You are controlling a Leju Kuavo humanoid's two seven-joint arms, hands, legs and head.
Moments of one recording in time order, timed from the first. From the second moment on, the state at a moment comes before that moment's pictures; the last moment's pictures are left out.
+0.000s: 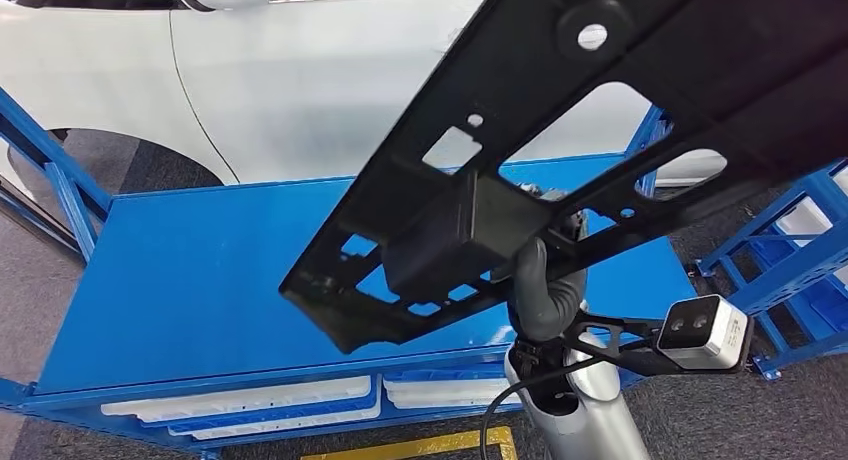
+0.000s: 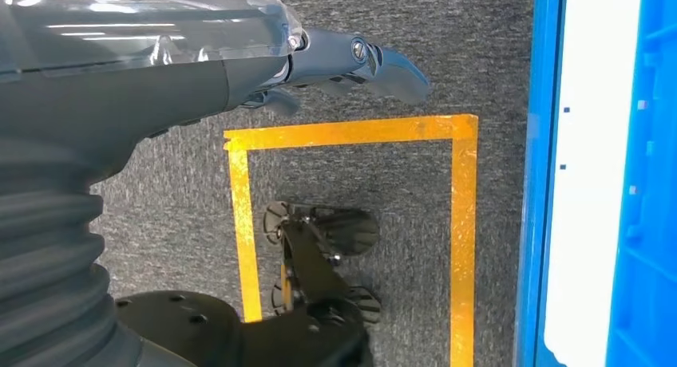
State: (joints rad) left arm -0.15 0.09 -1.34 -0.14 1.51 0.12 -0.48; right arm -0.27 0.07 0.40 -1.88 -0.38 0.38 -0.61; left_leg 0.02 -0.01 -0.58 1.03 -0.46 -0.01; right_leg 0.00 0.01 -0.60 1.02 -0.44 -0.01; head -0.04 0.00
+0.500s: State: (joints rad) left arm -0.15 0.09 -1.35 -0.14 1.51 0.13 -0.43; right arm -0.23 0.04 0.50 -1.88 -0.29 0.55 -0.66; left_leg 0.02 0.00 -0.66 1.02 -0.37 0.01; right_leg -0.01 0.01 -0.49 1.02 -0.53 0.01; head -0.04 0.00
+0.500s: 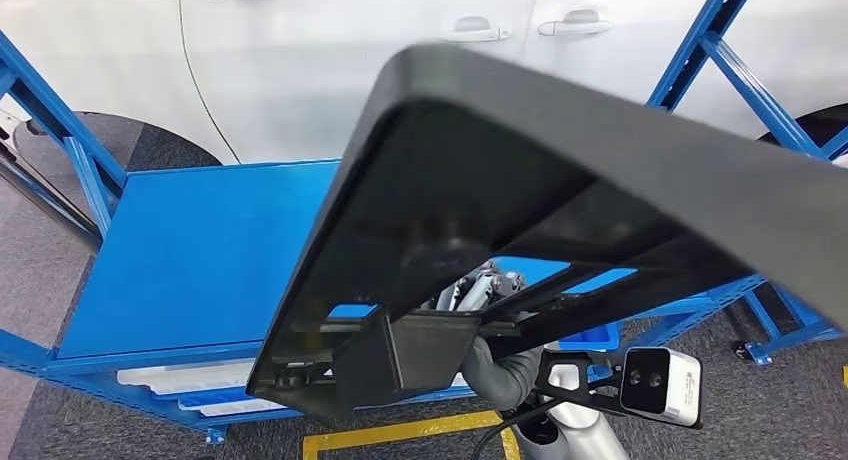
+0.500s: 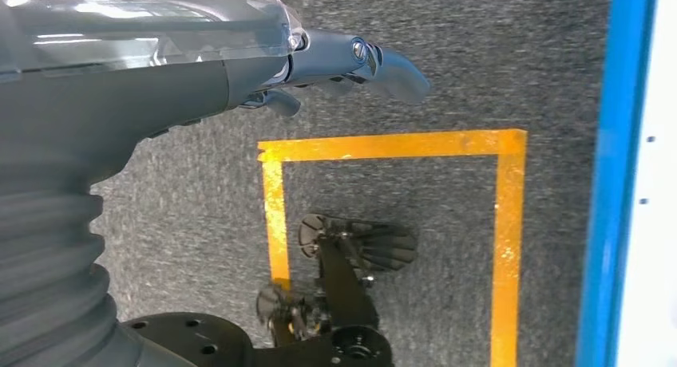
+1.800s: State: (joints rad) left arm -0.12 0.11 -1.34 -0.14 1.51 0.13 -0.44; right arm -0.18 0.01 0.47 -1.86 -0.23 0.63 -0.69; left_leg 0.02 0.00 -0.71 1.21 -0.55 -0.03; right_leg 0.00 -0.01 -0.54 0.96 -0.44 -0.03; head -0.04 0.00
